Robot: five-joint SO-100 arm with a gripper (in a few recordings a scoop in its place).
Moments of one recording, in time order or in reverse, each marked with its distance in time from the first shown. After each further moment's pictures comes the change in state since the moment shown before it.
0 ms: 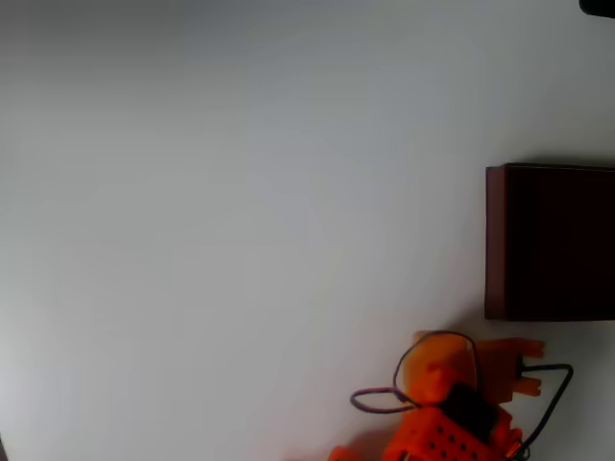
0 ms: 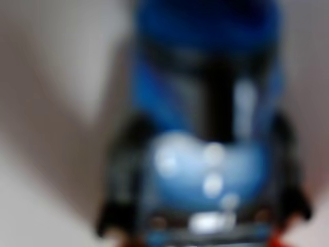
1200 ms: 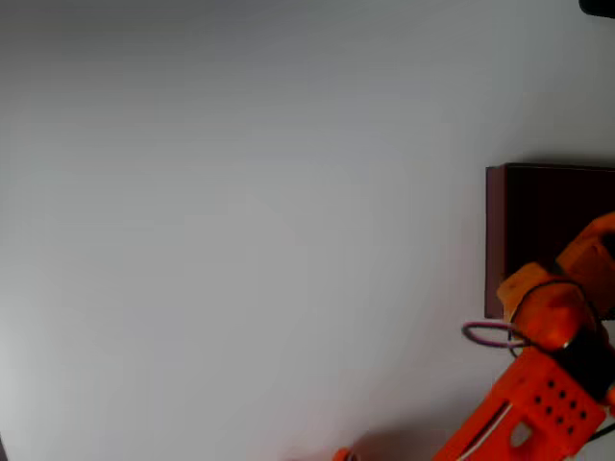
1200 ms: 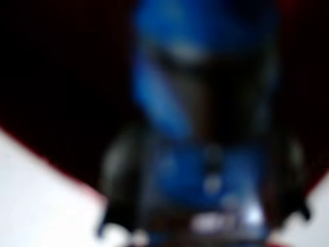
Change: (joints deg) arm 4.9 -22.3 -48.7 18.0 -43.3
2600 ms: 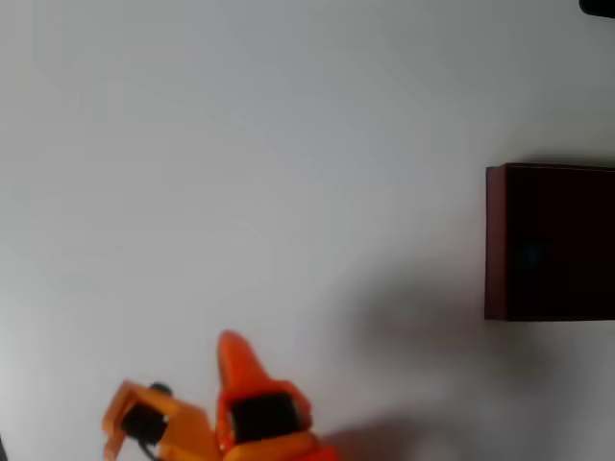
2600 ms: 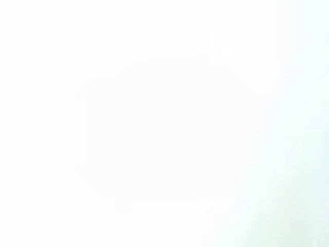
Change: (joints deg) arm -66.3 79.5 39.8 0.6 -76.2
